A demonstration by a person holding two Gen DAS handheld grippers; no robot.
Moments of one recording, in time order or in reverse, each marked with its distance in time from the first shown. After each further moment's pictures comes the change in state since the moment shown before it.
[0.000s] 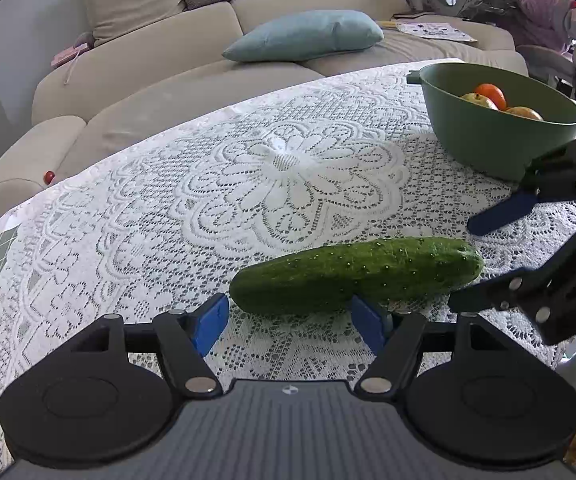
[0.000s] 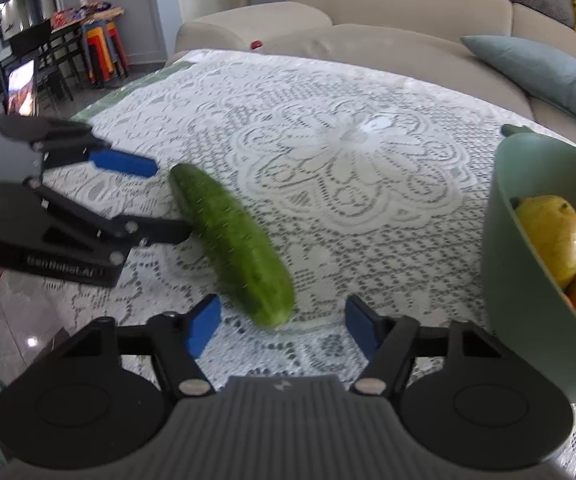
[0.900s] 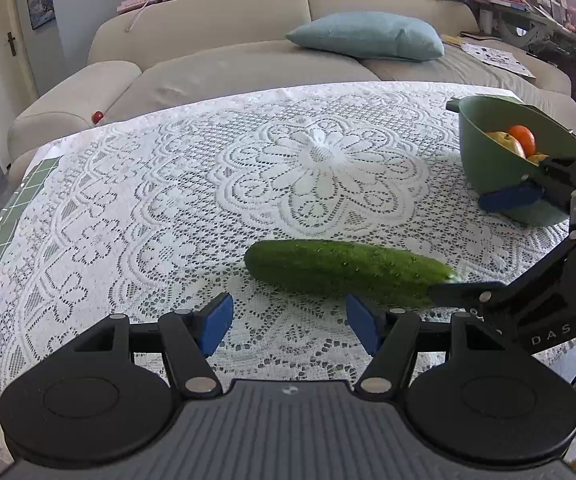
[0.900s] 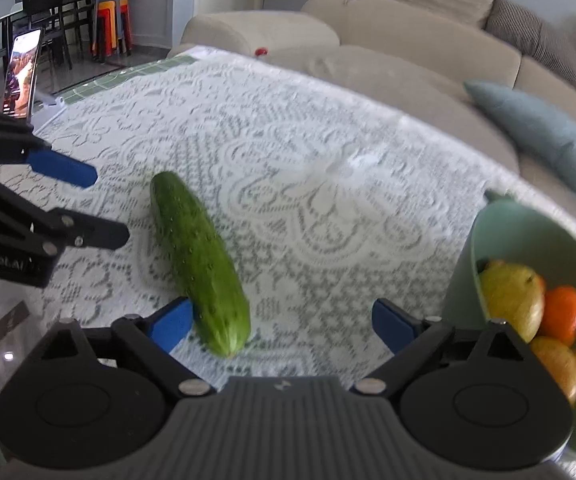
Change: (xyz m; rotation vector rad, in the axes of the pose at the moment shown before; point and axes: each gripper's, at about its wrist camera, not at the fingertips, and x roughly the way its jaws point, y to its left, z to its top) left arm -0.032 -0.007 0.004 -0.240 0.072 0.090; right arm -0.008 0.004 0.017 -0.162 -0.043 -0.118
